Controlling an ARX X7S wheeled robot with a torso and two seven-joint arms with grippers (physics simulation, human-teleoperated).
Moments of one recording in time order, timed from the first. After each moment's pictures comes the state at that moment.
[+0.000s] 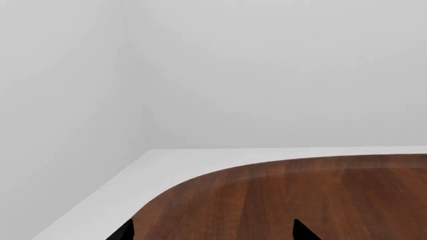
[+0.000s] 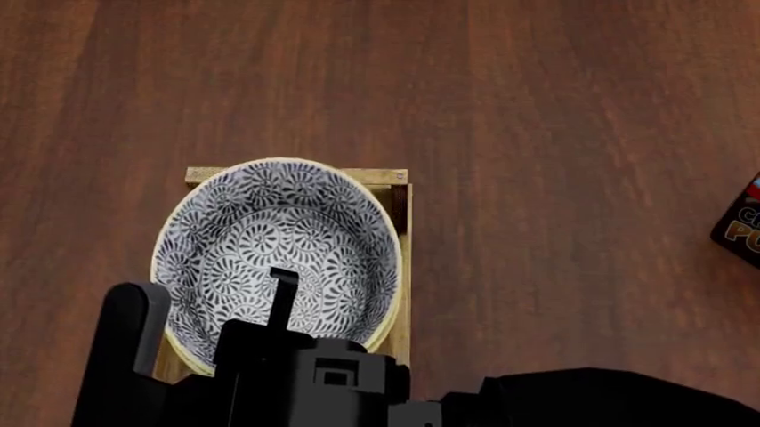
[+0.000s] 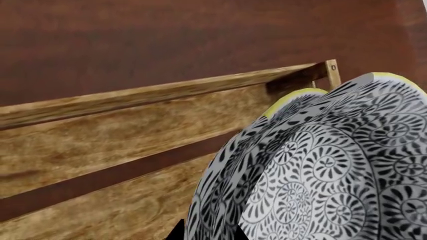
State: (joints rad) left arm 0.31 -0.79 -0.37 1.00 -0.73 -0.28 -0.70; right arm 1.42 0.15 -1.39 -0.23 1.17 1.35 0.62
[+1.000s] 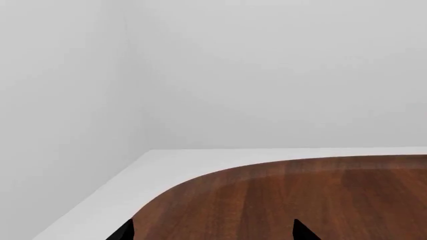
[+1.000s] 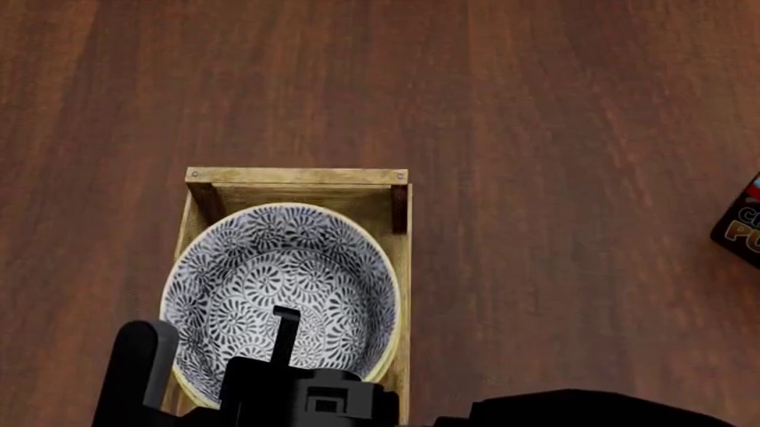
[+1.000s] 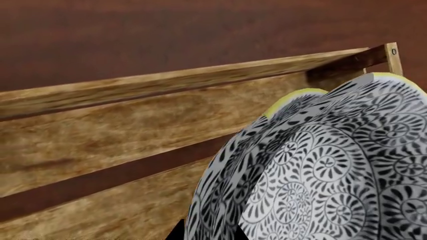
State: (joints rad) left arm 0.33 -0.81 -0.36 1.00 -0.73 -0.25 -0.72; right arm 1.37 0.14 -1.46 -0.19 1.15 1.29 0.60
